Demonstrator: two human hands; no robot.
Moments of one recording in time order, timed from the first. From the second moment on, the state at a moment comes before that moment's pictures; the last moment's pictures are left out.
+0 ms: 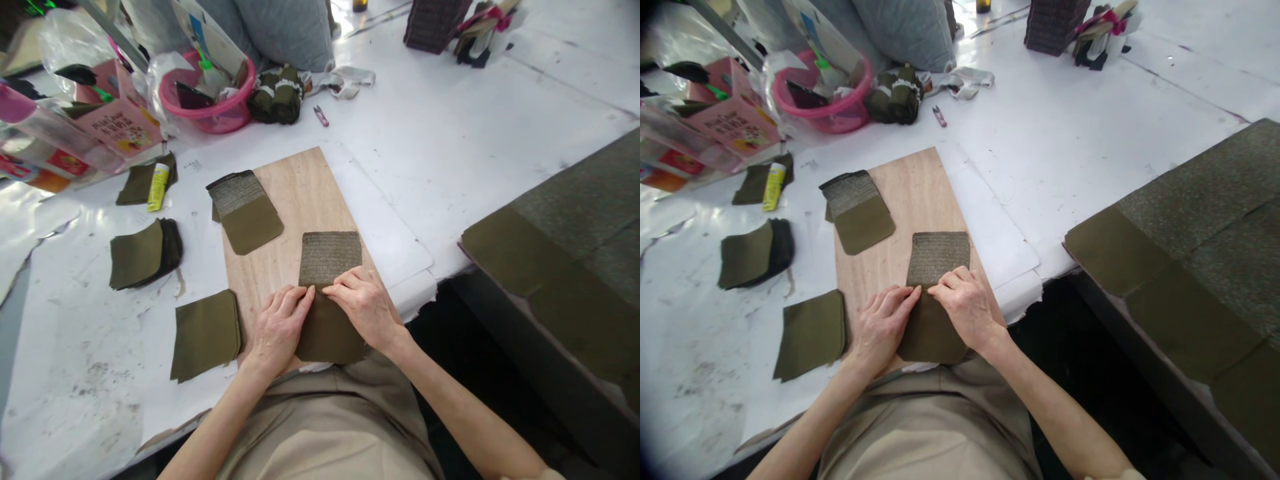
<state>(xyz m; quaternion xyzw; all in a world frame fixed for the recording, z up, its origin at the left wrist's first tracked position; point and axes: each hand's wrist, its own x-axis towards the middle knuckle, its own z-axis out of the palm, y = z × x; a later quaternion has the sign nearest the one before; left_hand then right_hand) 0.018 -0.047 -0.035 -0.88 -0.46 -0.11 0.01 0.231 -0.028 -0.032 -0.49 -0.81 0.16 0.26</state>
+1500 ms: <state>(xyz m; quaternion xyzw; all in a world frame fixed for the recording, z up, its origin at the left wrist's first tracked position) 0.031 -0.030 -0.015 -0.93 -0.37 -0.03 -0.02 0.269 -0.027 -0.029 -0.47 -0.84 0.14 0.23</state>
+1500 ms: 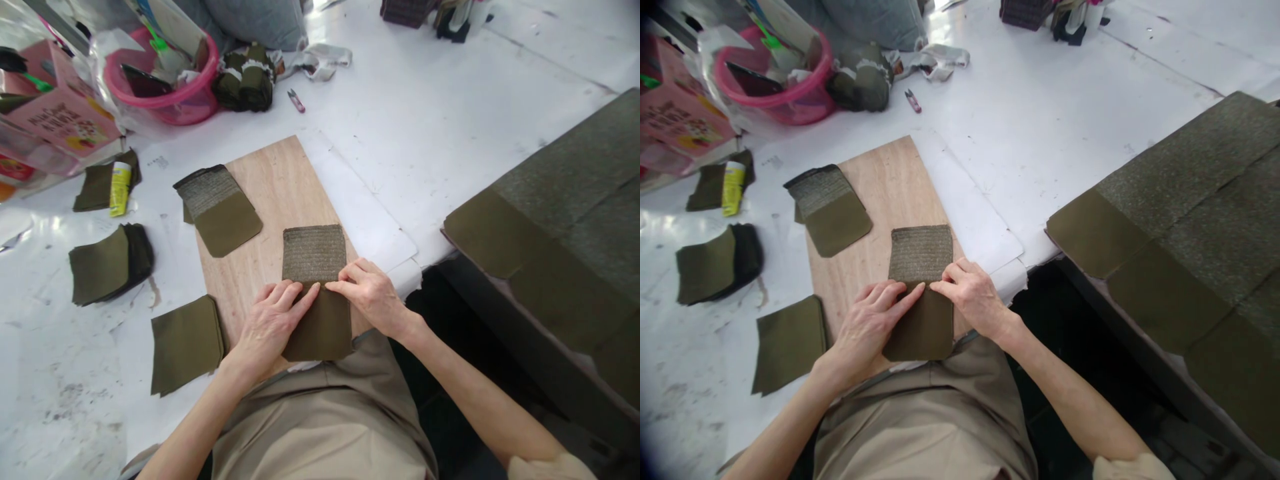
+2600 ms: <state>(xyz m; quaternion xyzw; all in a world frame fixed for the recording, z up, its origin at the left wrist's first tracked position) 0.058 -0.020 -0.006 -0.94 -0.34 0.02 -0.05 0.293 -0.039 -0.031 -0.46 -0.85 0.12 0.22</state>
